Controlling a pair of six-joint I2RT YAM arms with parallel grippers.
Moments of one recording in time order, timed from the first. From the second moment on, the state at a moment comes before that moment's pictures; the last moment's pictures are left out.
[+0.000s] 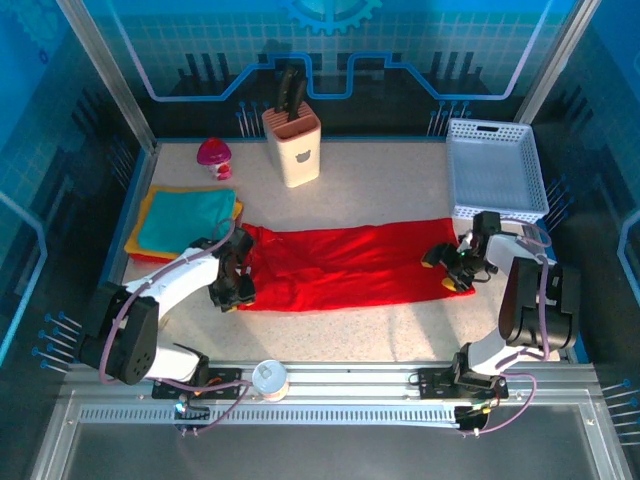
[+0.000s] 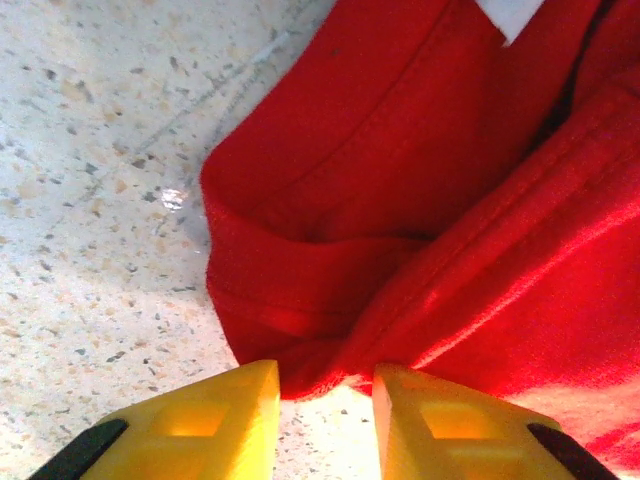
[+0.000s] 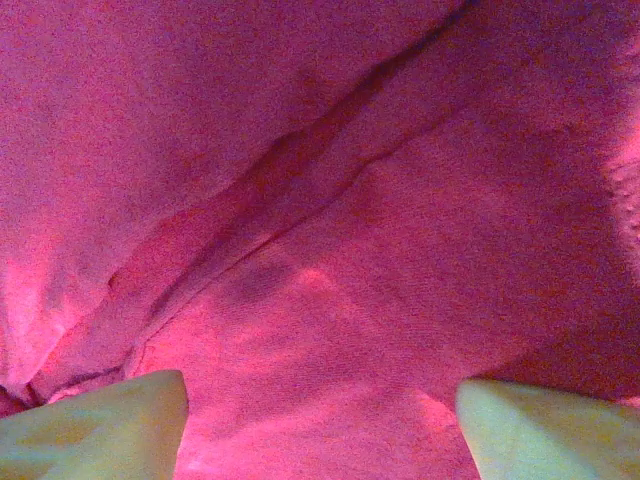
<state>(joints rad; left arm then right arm) -0.31 1.39 0.74 -0.90 0.06 -0.72 -0.22 1.56 0.78 -0.65 -0.46 0.47</state>
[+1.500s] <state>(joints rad) -0.40 1.34 0.85 -1.16 0.05 -0.85 -0.38 1.33 0.65 -0.72 -0.27 0.48</state>
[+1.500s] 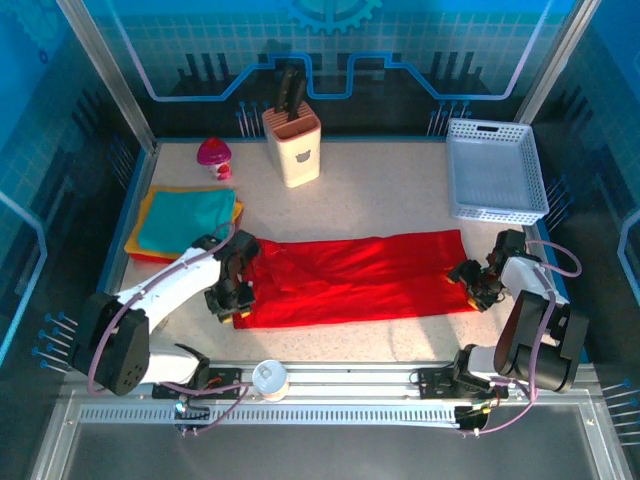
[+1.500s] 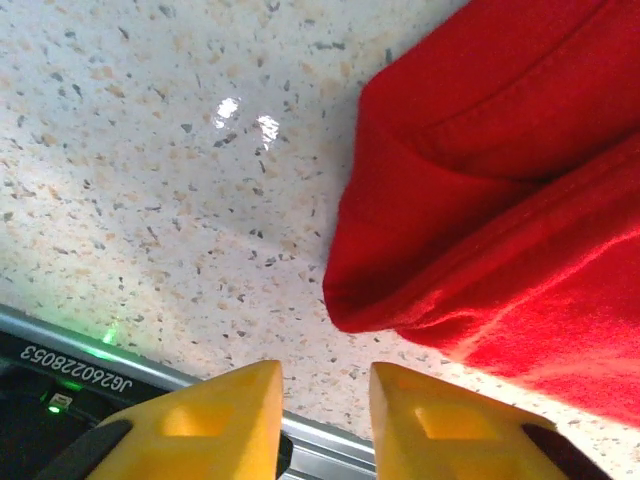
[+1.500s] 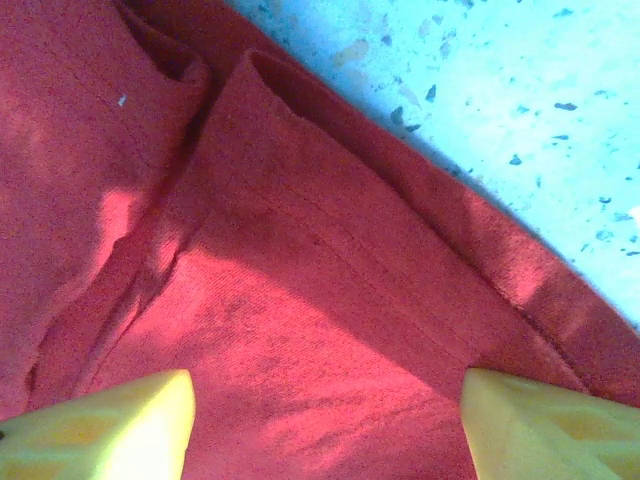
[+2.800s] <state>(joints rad) -0.33 1.61 0.94 -0.92 0.11 -0.63 -0.18 1.44 0.71 -0.70 -0.29 0.42</state>
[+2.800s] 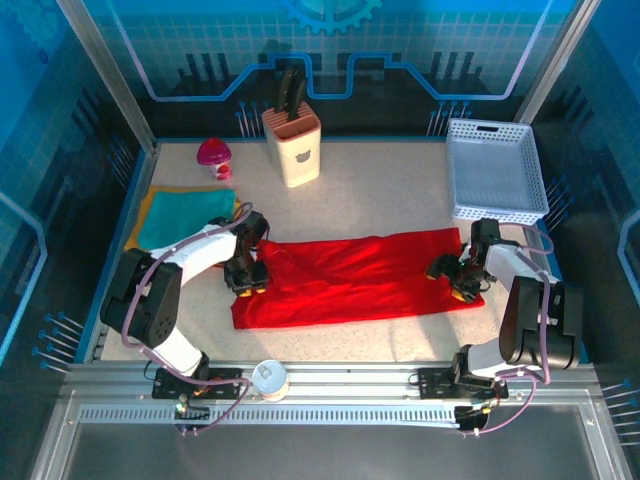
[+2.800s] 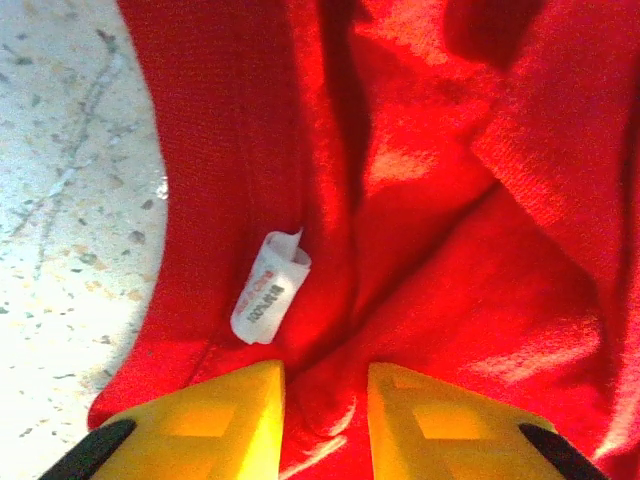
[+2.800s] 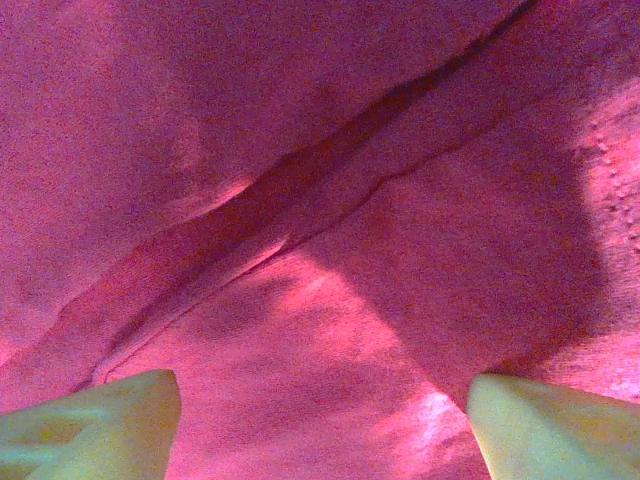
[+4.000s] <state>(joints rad) -0.33 1.45 0.81 -1.06 0.09 -0.79 -0.26 1.40 0.66 -0.64 -0.30 0.52</state>
